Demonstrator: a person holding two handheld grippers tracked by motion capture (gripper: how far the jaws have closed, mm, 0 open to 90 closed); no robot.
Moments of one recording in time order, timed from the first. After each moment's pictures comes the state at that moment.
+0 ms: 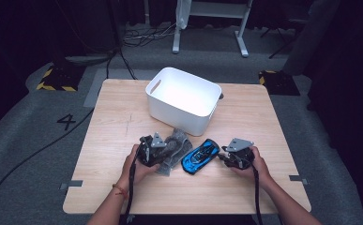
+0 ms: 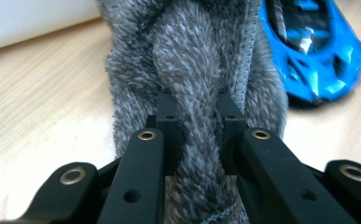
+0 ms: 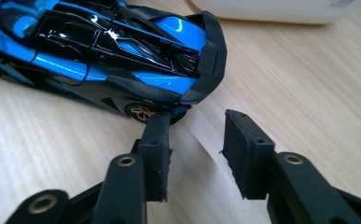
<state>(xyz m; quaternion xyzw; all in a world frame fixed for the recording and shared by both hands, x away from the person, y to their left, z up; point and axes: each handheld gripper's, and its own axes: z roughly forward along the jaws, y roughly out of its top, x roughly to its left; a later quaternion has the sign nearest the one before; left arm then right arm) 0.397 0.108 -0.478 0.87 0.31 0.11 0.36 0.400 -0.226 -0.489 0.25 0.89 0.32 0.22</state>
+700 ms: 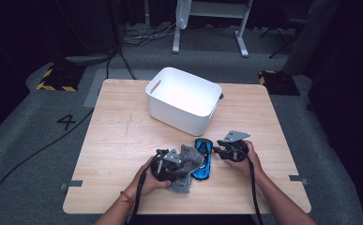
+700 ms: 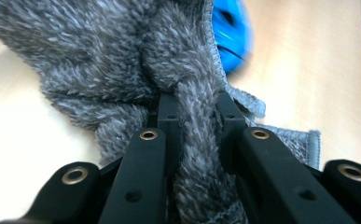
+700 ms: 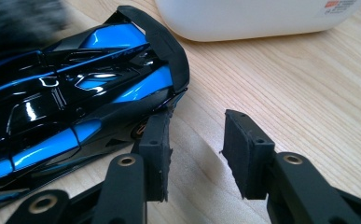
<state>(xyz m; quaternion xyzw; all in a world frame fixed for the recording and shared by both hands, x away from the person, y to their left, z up) 0.351 0.079 -0.489 0.91 0.20 -0.02 0.37 0.425 -0.215 -0.492 0.29 0.87 0.35 0.19</state>
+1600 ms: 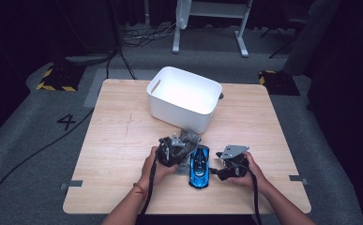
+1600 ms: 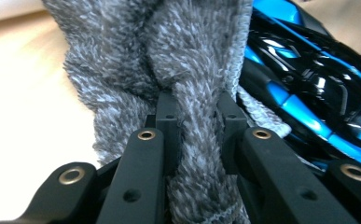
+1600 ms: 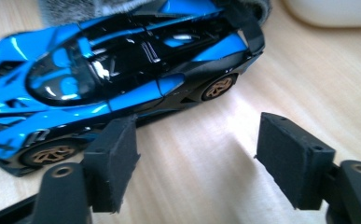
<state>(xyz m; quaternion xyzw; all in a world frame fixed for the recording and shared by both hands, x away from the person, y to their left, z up) 0.390 0.055 -0.490 0.88 0.32 0.07 0.35 0.379 -0.209 -0.495 0.22 0.90 0.35 0.13</state>
